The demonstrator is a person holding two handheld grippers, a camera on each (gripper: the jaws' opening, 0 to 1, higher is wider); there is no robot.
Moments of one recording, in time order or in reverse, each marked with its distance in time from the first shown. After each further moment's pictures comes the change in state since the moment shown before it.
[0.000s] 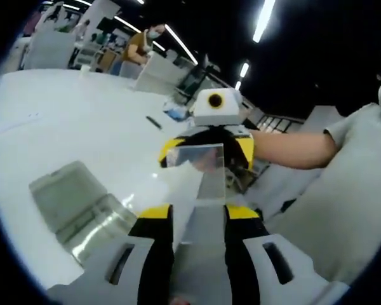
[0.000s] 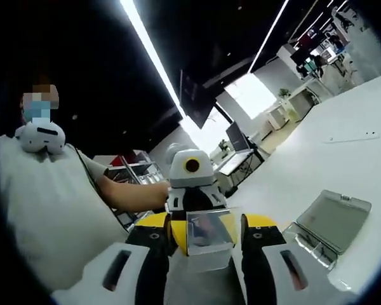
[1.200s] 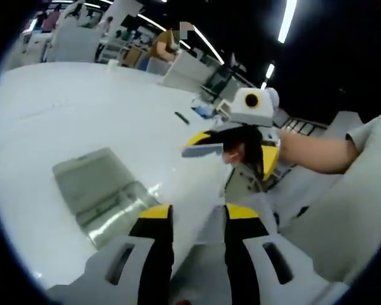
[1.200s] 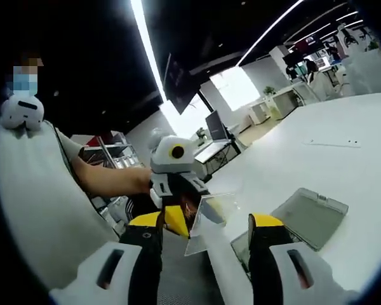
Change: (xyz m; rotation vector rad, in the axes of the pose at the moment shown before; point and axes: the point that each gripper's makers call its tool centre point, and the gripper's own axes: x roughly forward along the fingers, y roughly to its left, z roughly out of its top) left arm -0.013 0.030 -0.011 -0.046 0.004 0.162; right arm 0.000 -0.025 -0.015 -0.090 0.093 -0.181
